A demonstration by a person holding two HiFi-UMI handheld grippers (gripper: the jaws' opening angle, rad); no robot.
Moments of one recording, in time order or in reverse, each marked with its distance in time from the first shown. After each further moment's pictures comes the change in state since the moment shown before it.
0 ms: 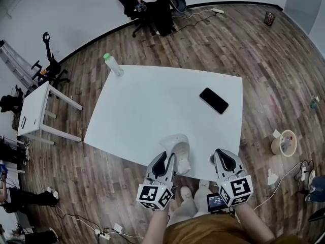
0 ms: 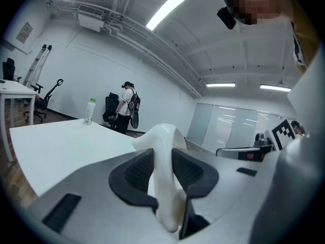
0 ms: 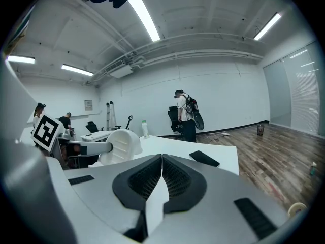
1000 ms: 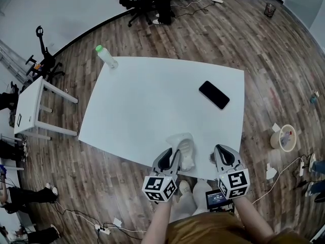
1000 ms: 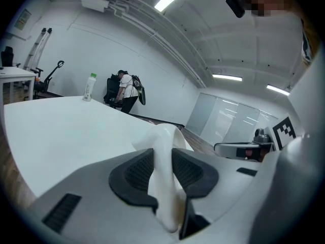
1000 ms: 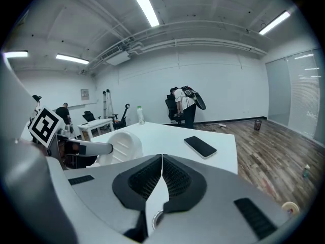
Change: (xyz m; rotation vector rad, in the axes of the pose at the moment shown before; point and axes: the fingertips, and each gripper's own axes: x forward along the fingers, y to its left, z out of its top) left arm 0.041 0.012 -0.070 -0.082 0.170 -0.008; right arm 0.033 -0.026 -0.053 -0.019 0.135 -0.031
